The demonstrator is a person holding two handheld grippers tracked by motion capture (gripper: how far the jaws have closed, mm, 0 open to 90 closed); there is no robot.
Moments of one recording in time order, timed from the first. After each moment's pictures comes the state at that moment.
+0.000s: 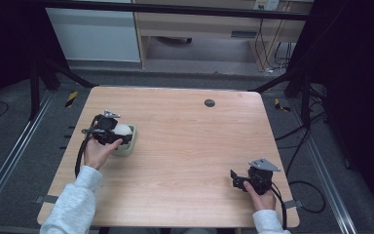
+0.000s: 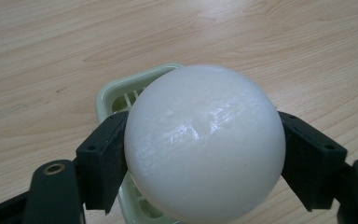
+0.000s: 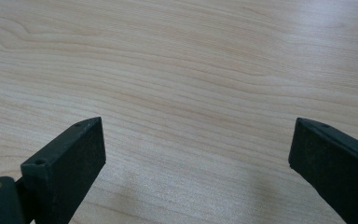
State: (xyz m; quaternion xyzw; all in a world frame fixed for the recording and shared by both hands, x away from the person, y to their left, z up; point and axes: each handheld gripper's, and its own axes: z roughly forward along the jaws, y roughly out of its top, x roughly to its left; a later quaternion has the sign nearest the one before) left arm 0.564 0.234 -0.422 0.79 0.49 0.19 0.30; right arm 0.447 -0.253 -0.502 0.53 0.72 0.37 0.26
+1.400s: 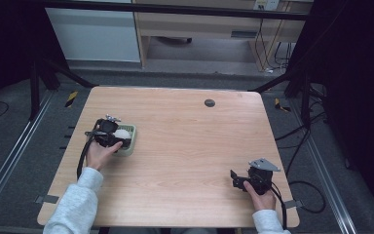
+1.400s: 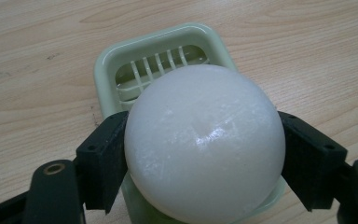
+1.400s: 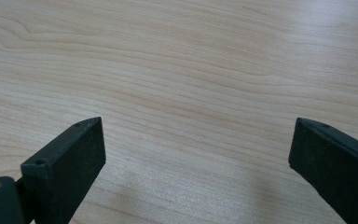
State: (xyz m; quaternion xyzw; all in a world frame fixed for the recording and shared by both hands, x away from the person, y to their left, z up) left arm 0.576 0.241 -0.452 0.80 0.51 0.17 0.27; right arm 0.448 -0.254 -0.503 0.52 0.72 0.37 0.27
